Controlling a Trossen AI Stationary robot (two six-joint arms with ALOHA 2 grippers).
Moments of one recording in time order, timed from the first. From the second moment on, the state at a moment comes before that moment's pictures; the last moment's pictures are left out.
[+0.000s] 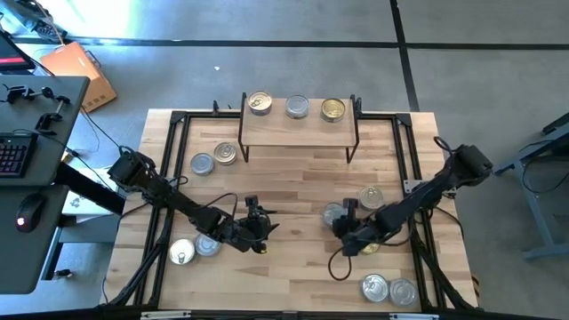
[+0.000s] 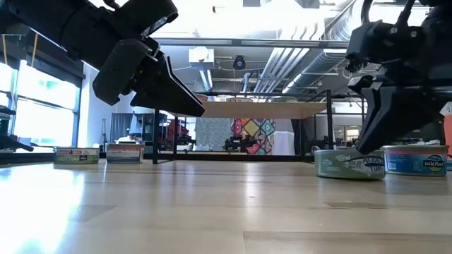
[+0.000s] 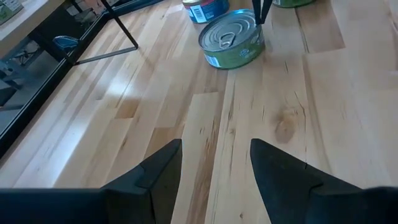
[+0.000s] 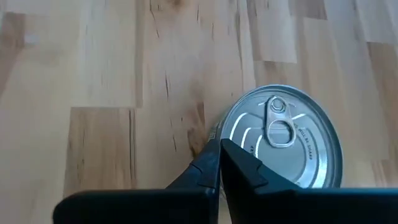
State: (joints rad) left arm -0.48 1.74 0.79 0.25 -0.77 -0.10; right arm 0.55 1.53 0.74 -0.35 0.47 0.42
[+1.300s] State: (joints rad) left arm -0.46 1.74 0.79 0.25 -0.76 -0.10; right arm 0.74 1.27 0.74 -1.06 0.67 0.97
